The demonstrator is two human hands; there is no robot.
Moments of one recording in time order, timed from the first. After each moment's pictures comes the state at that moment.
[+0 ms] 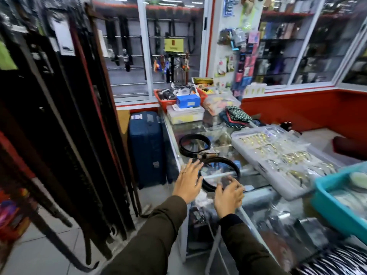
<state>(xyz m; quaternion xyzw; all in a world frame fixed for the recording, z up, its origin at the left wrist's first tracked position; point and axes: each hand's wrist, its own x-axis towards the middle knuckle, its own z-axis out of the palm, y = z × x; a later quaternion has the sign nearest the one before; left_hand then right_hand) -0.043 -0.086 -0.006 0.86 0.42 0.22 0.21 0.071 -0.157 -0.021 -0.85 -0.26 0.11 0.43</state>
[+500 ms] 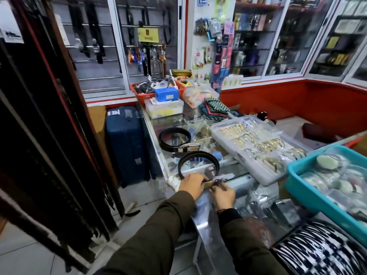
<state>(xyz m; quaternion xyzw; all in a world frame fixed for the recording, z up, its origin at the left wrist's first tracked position) 0.025 -0.110 -0.018 0.88 0.41 0.10 0.21 0.115 -0.177 -0.038 -0.67 -0.06 0.35 0.65</state>
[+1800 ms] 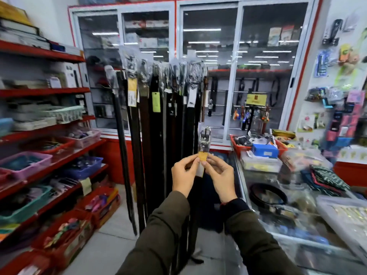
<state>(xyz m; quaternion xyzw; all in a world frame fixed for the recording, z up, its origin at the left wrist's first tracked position) -0.249 -0.115 0.153 0.53 0.46 0.67 0.24 -0.127 -0.104 0.155 -0.32 -0.56 0.43 0.63</state>
